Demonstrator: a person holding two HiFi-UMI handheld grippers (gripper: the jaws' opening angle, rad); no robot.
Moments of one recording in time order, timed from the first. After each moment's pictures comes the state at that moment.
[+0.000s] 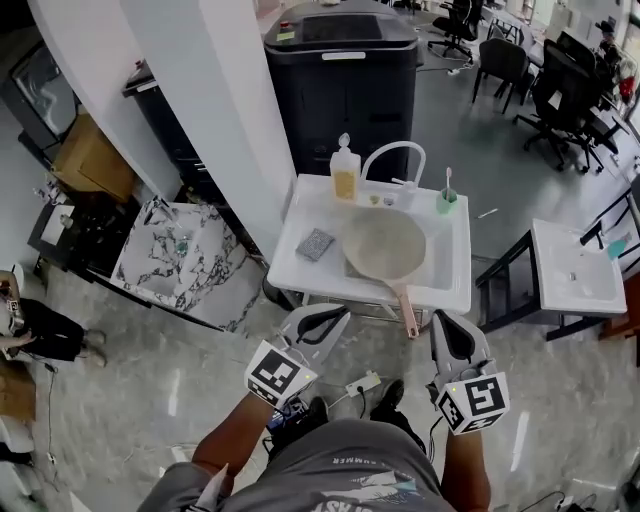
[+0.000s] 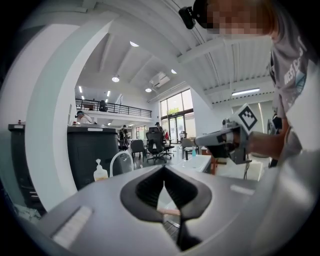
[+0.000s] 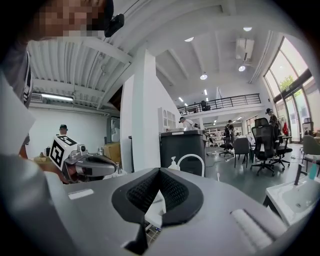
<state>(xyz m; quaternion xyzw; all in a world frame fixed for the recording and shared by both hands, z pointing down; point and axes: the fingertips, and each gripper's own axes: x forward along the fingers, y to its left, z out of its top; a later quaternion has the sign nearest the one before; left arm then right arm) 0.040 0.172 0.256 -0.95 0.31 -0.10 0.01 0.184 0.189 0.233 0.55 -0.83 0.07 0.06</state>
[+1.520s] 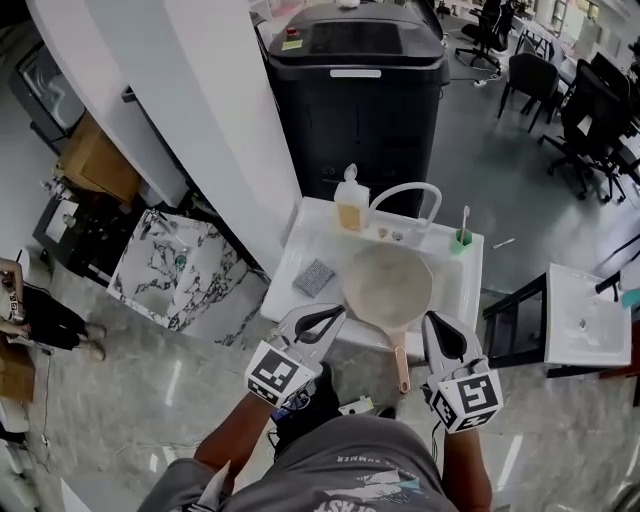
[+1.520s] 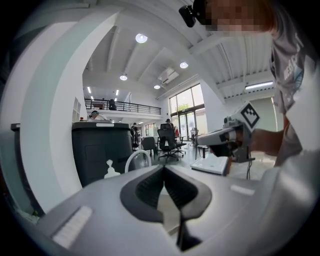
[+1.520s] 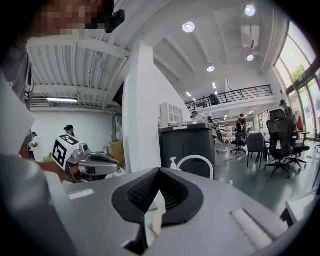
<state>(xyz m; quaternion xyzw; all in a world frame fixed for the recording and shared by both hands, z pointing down) 0.055 0.012 0.271 -0.92 0.37 -0.12 0.01 0.197 0.018 0.252 0.49 -0.86 0.08 0.07</state>
